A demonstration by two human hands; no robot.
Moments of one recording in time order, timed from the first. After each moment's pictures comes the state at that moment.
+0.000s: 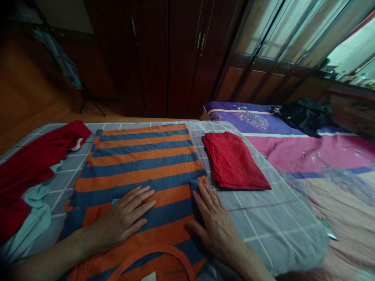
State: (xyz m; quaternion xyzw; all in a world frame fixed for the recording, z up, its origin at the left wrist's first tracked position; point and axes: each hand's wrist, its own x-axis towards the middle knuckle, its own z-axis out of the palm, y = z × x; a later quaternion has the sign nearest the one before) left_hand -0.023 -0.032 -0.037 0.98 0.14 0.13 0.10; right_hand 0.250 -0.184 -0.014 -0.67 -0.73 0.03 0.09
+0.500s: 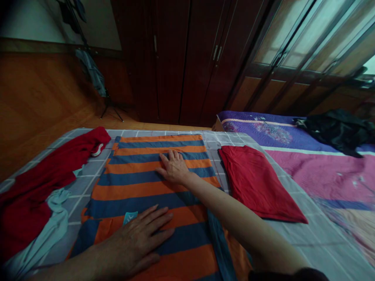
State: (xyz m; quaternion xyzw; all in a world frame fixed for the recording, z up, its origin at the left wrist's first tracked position) left_hand -0.020 -0.034 -0.021 0.99 0.09 0.09 0.11; right_hand 0.182 0.054 -0.017 -0.59 -0.81 0.02 0.07
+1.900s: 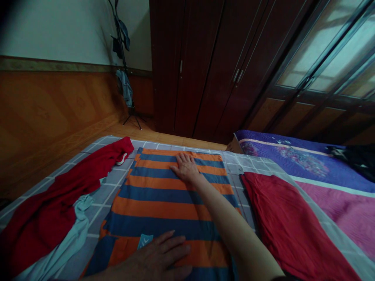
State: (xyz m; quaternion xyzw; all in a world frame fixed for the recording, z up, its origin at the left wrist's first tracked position) left_hand -0.010 -0.022 -0.088 0.97 0.07 0.22 -0.04; right_hand 0.178 0.149 -0.022 -0.60 -0.80 -0.02 0.05
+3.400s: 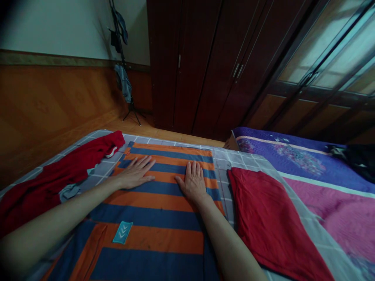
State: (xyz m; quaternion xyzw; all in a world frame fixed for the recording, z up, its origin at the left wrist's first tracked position) left_hand -0.013 0.129 -0.035 0.89 0.45 -0.02 0.10; right_hand 0.241 0.069 -0.050 -0.70 -0.71 -0.06 0.07
